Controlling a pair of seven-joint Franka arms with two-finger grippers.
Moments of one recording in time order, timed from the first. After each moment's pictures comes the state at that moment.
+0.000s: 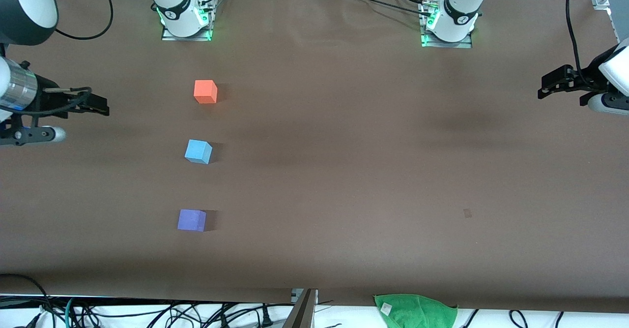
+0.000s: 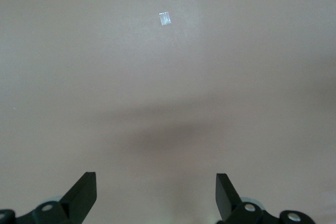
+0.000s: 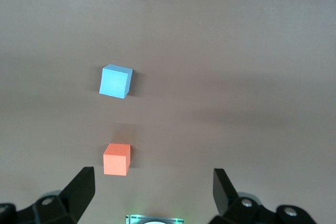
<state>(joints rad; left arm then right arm) 0.08 0.02 -0.03 -1.62 -0.02 1.54 0.18 0.20 0.22 -0.19 -1.41 0.01 1.44 -0.08</state>
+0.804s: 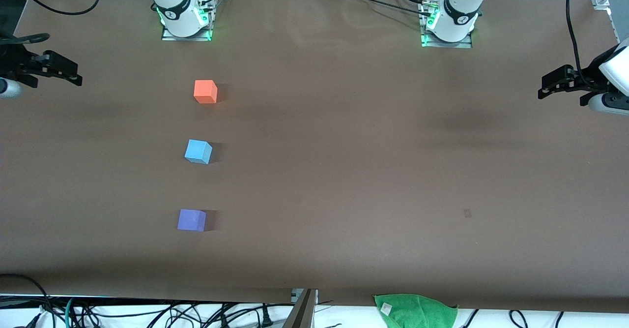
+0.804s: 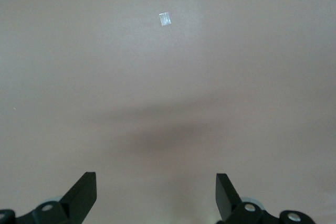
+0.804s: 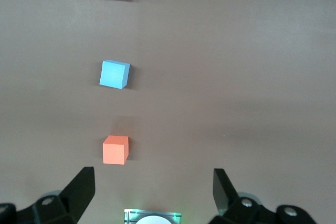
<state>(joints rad) 0.08 0.02 -0.03 -1.62 -0.02 1.54 0.18 0.08 0.03 -0.08 -1.53 -0.01 1.45 -0.08</state>
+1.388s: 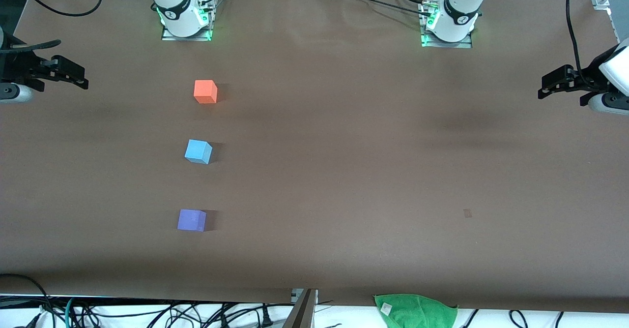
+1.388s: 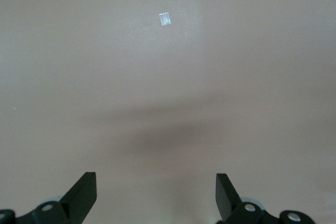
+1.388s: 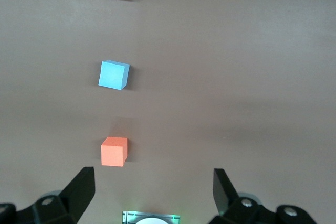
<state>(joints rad) 0.08 0.02 -0.03 -1.62 -0.02 1.54 0.18 0.08 0.04 -0.08 -1.54 -0.02 1.47 -0.08</state>
